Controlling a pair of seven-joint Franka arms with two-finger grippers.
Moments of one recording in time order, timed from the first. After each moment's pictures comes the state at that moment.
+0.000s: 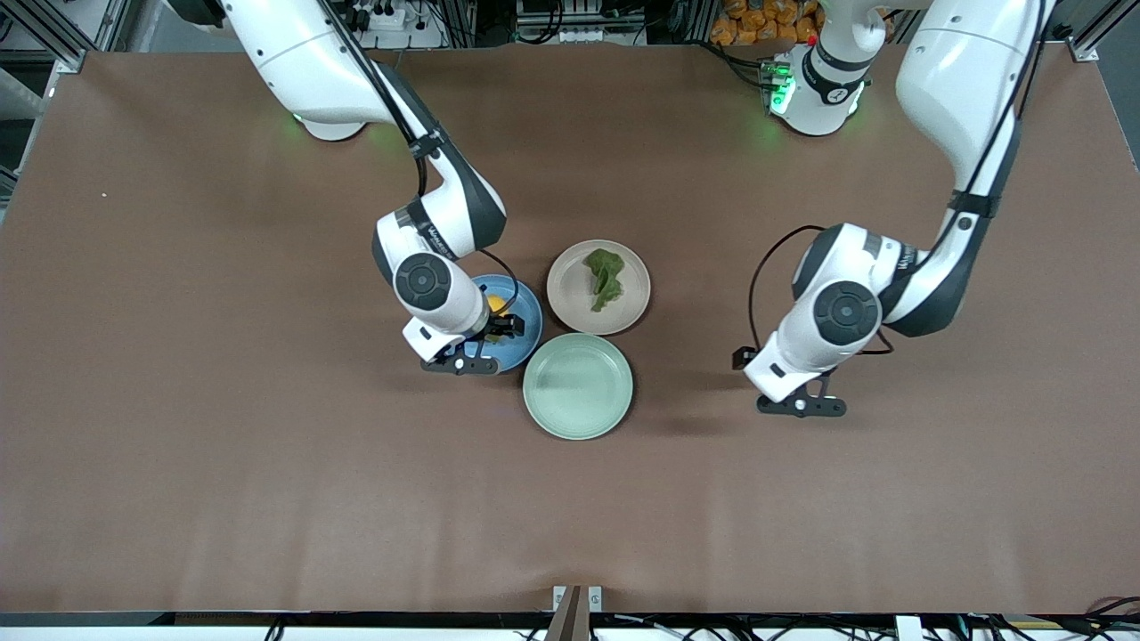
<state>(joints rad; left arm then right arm) -0.07 0.55 -0.29 -1.70 0.25 2.12 -0.37 0.57 0.61 -0.02 -1.65 0.17 2.16 0.52</state>
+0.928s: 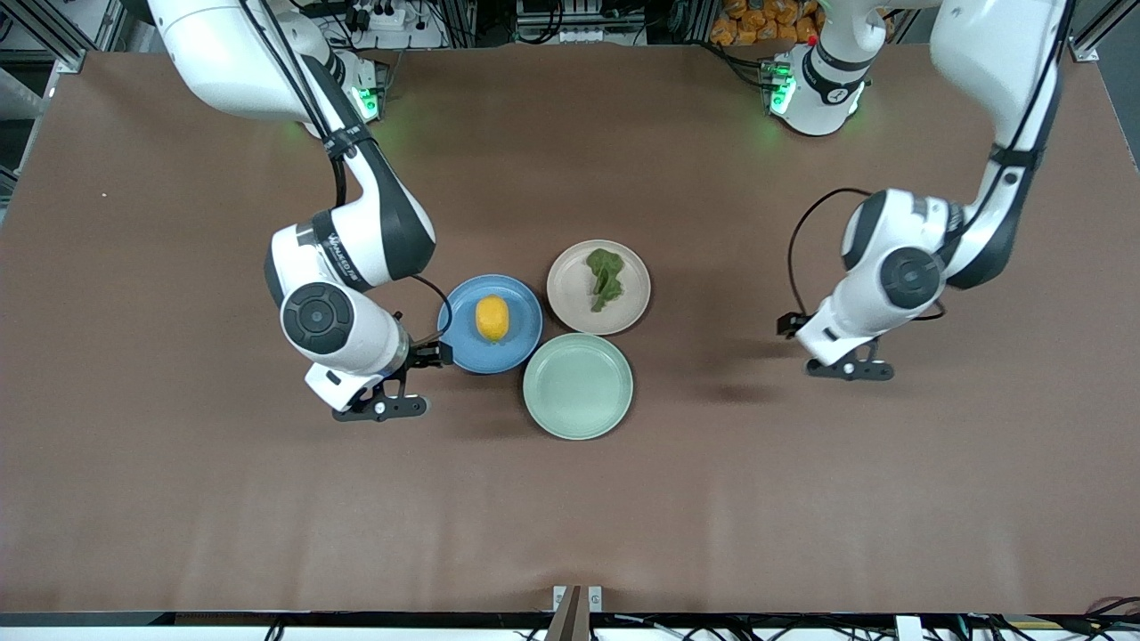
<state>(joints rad) -0.06 0.31 -0.15 -2.03 0.11 2.24 -0.14 0.41 0.60 -0.03 -1.40 0.02 1.87 0.28</state>
